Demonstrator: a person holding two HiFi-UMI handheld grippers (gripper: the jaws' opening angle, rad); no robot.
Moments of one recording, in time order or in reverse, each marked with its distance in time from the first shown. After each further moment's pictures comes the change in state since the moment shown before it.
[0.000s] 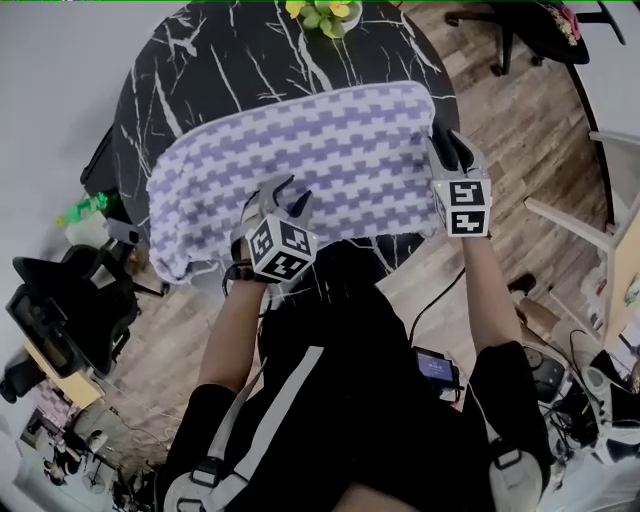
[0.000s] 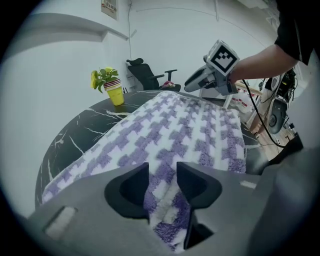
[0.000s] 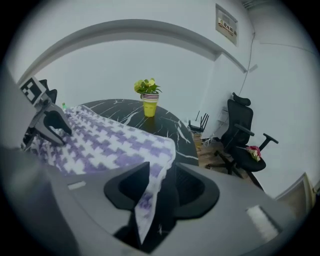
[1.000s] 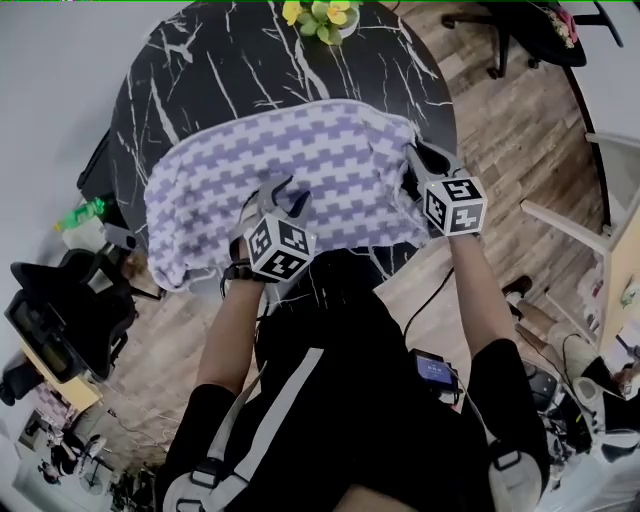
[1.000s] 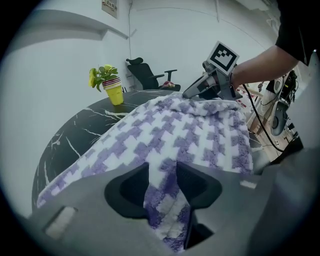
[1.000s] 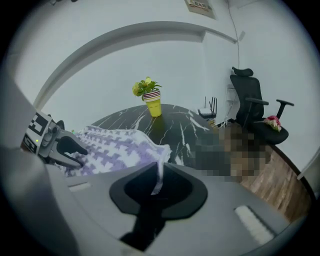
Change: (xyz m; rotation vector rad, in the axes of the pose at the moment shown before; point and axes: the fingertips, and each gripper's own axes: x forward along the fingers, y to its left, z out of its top) left arm 0.010 0.008 0.007 -0.006 0.000 -0.016; right arm 0.023 0.031 -0.005 0.263 0.007 0.198
